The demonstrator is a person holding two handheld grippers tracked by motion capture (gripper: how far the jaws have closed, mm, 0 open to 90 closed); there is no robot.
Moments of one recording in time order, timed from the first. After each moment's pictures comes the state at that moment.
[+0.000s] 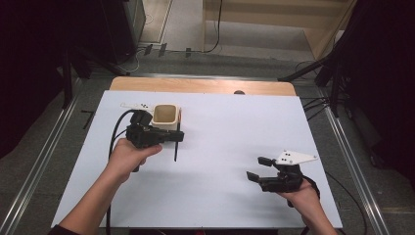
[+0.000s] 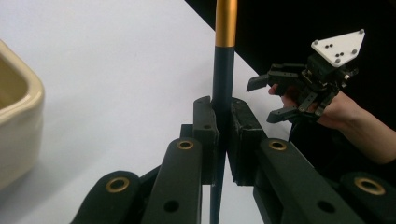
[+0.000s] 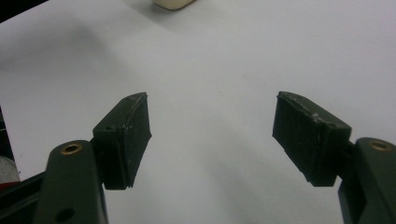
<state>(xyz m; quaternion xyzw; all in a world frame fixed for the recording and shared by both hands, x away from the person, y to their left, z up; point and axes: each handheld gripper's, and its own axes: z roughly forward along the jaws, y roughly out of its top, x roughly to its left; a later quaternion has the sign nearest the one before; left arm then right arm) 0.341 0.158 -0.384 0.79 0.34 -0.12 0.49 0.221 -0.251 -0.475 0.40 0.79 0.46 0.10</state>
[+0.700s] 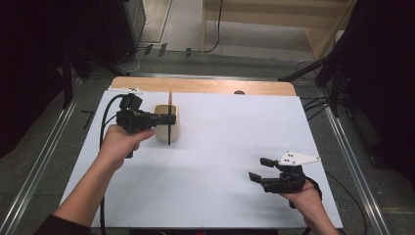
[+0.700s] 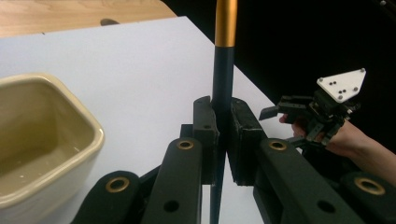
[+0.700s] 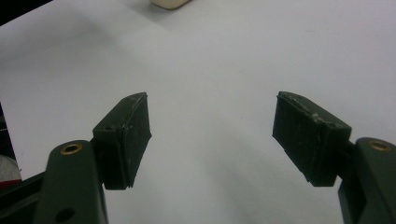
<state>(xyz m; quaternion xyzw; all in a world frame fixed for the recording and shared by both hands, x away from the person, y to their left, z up) 0.361 0.174 -0.353 0.78 0.36 -0.09 0.51 0.218 -0.257 -0.477 0.40 0.78 0.46 0.09</state>
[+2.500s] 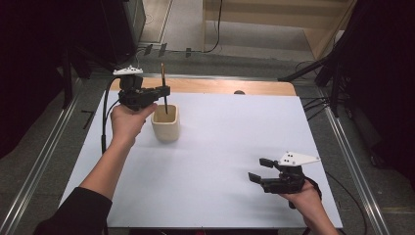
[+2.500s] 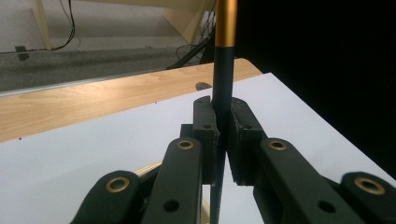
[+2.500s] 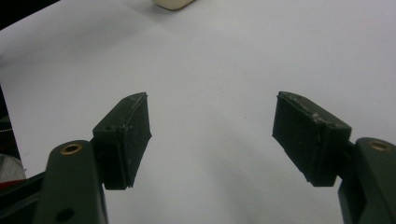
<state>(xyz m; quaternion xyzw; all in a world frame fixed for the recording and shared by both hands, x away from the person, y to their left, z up) 0.407 0.164 -0.351 0.74 0.42 0.09 0.51 0.218 -0.256 -0.478 0.40 0.78 0.47 0.09</state>
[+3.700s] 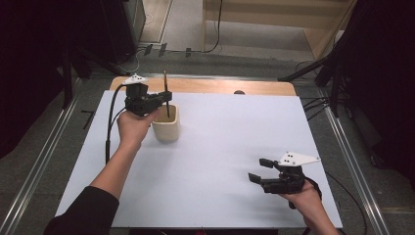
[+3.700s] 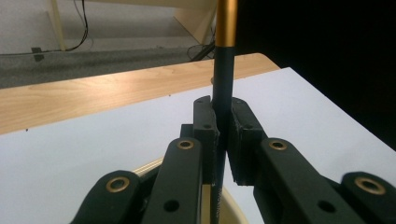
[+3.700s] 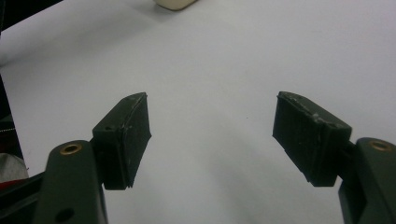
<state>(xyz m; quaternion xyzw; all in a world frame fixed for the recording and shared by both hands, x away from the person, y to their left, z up) 0.413 0.161 -0.384 0.74 0.43 0.11 0.51 0.217 -0.256 -0.478 0.40 0.78 0.47 0.09</state>
